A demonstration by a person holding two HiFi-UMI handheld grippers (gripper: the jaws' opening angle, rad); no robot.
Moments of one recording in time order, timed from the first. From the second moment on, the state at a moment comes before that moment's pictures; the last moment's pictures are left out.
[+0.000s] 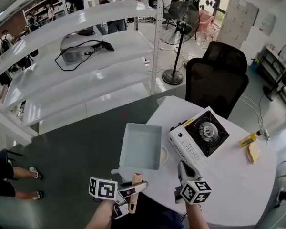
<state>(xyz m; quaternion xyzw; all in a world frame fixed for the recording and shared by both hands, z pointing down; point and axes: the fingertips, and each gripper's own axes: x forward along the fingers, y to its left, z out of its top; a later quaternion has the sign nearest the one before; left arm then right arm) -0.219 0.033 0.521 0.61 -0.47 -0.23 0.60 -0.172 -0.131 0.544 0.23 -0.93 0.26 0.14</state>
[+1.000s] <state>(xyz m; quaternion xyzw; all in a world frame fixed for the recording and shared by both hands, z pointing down) -0.213 -0.071 0.496 0.78 -0.19 0.01 0.60 -0.068 -0.122 0.525 0.54 -0.79 0.28 0.04</state>
